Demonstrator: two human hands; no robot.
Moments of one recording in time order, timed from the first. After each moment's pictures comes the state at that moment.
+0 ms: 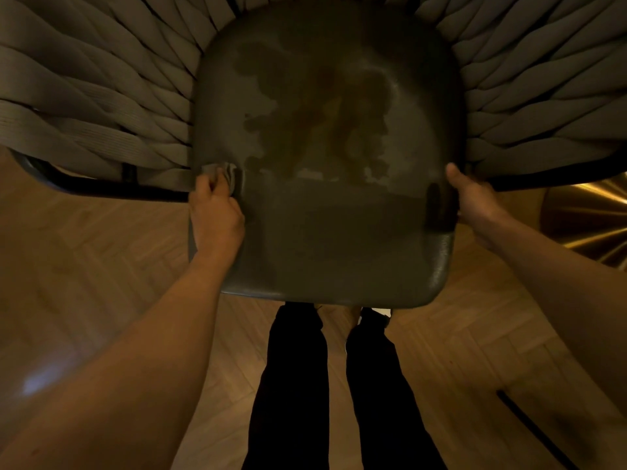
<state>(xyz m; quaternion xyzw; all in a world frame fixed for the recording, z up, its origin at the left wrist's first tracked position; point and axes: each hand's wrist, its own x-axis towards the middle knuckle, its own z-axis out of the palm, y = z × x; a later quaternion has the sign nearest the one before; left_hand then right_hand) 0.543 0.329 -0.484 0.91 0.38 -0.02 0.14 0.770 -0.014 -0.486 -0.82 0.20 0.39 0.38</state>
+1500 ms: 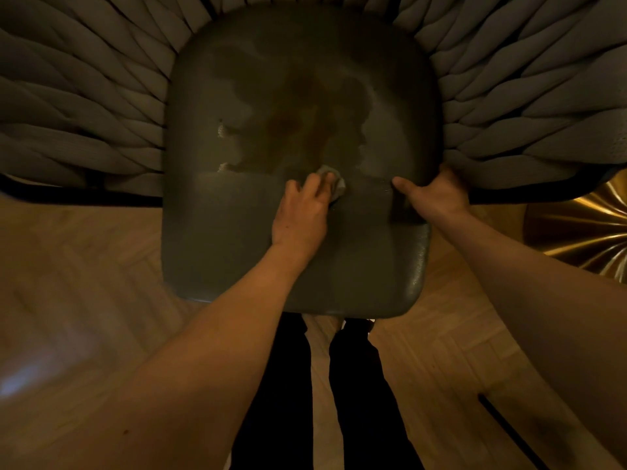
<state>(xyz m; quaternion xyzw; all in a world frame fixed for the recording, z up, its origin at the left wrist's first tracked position) 0.636 0.204 -0.475 0.97 0.16 -0.10 0.16 0.784 0.032 -0.477 -0.91 0.07 0.32 0.25</state>
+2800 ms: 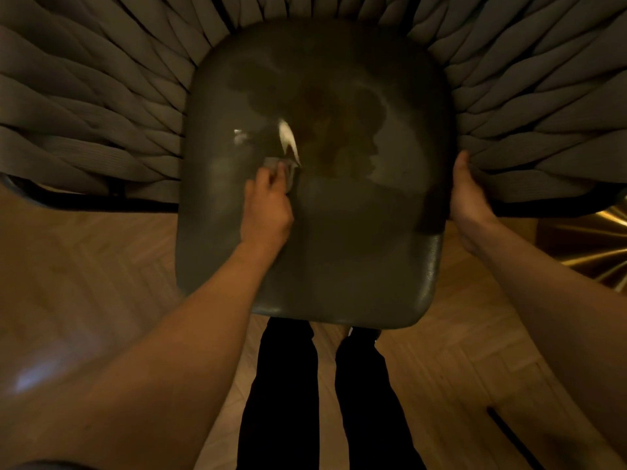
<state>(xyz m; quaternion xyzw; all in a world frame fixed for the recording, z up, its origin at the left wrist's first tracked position) 0.620 0.267 -0.480 0.92 0.31 -0.07 0.22 0.818 -0.010 -0.555 -0.77 0.28 0.36 0.44</state>
